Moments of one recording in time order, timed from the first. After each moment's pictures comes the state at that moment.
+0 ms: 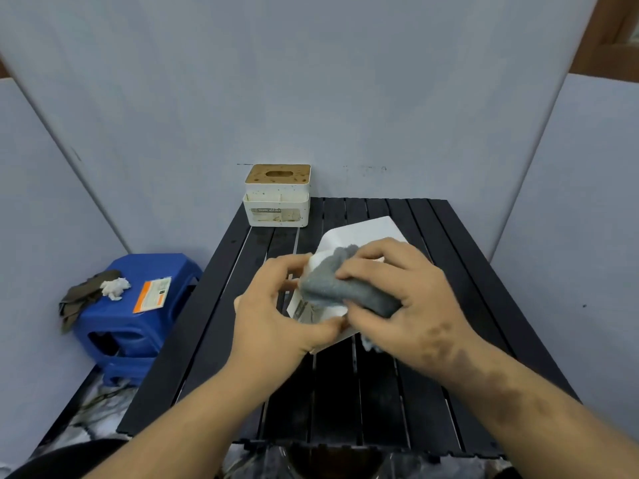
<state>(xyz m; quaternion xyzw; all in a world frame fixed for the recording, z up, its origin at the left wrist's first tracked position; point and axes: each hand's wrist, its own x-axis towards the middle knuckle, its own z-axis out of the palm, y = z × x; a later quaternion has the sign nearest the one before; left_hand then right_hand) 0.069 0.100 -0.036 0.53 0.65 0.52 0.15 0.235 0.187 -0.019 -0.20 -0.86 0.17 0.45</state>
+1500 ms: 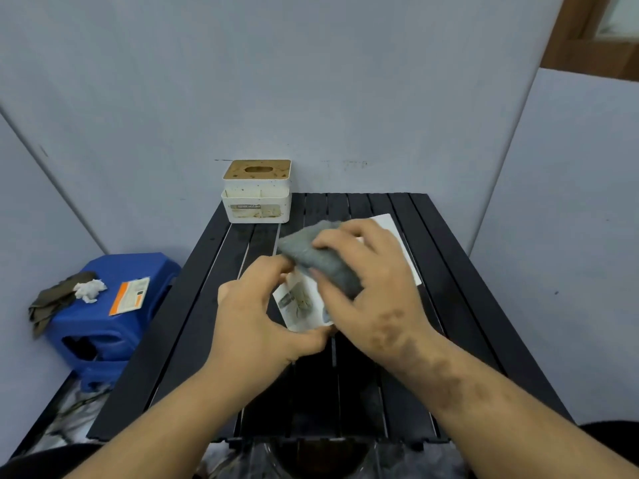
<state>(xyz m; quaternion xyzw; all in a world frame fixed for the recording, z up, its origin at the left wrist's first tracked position) 0.072 0.102 -0.043 0.59 0.64 0.48 0.11 0.219 0.185 -0.025 -0.29 -0.82 0.12 0.49</state>
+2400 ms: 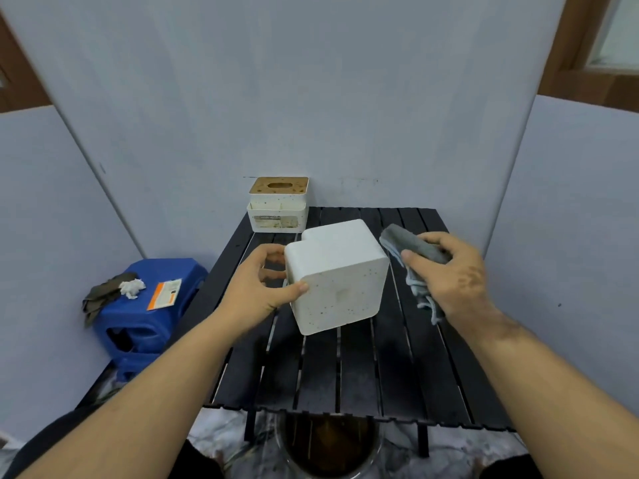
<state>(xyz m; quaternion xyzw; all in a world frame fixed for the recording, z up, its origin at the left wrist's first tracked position) 0.031 0.118 -0.035 0.51 0.68 0.46 0.26 0.302 0.225 -0.025 -0.40 -0.62 0.46 0.50</state>
